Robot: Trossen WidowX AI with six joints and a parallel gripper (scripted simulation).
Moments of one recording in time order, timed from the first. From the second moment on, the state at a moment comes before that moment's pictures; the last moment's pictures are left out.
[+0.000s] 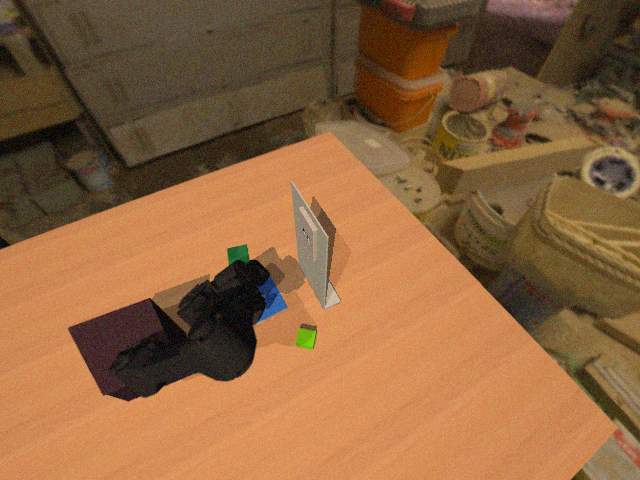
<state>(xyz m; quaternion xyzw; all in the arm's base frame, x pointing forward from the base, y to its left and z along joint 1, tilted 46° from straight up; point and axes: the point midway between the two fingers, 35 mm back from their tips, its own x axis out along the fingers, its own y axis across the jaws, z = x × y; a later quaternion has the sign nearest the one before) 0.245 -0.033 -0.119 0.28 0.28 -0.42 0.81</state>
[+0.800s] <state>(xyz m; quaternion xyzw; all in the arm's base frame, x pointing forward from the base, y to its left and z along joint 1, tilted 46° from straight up) 0.245 -0.039 -0.122 0.28 0.29 -0.42 0.81</state>
